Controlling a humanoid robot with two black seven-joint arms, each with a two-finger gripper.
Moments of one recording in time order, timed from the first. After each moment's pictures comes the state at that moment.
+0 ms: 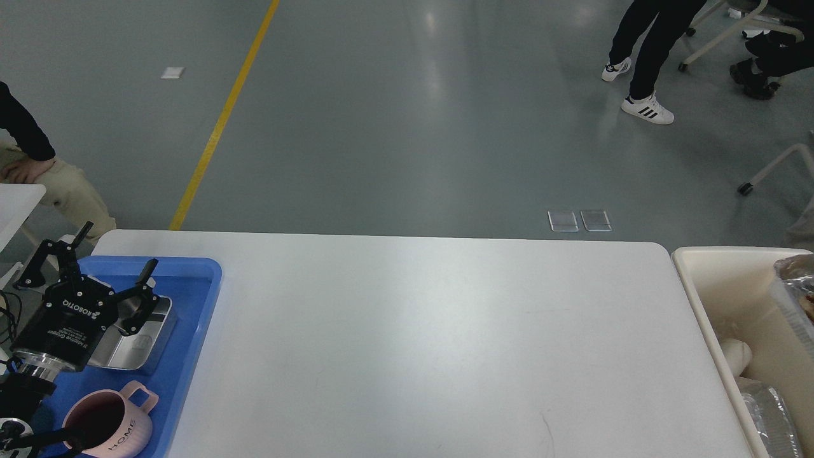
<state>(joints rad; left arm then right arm) 0.05 0.28 -1.59 -1.22 0.32 -0.56 -0.04 0.32 -1.08 0.18 0.87 0.12 0.21 0.18</state>
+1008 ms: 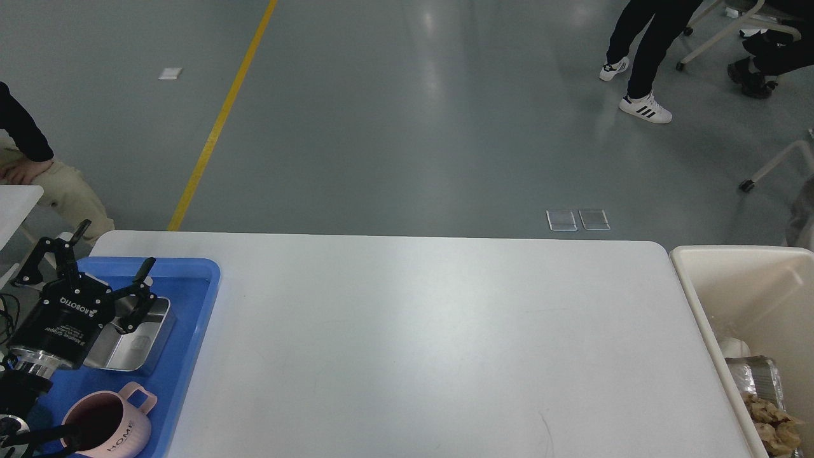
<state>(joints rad) 0.04 0.30 -1.59 -1.21 0.32 -0.55 -0.04 0.46 -0.84 0.20 0.62 0.09 0.23 0.29</state>
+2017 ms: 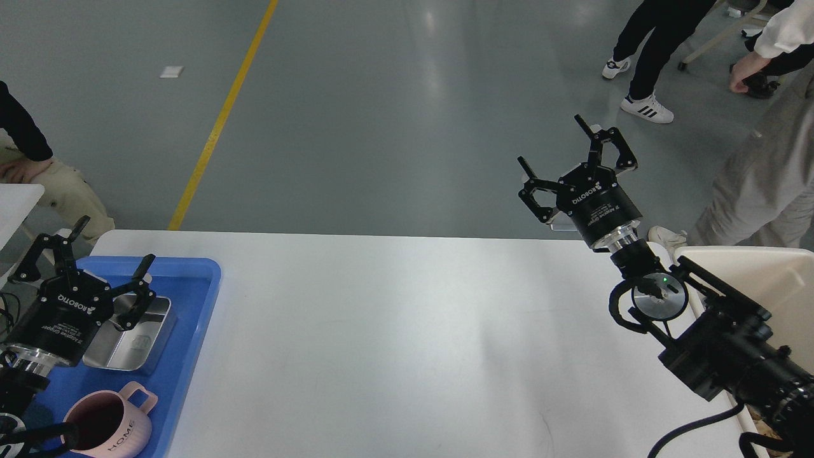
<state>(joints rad) 0.02 0.31 -1.59 -1.19 0.32 -0.63 -0.04 0.62 -0.22 0.86 0.85 0.29 0.64 0.29</state>
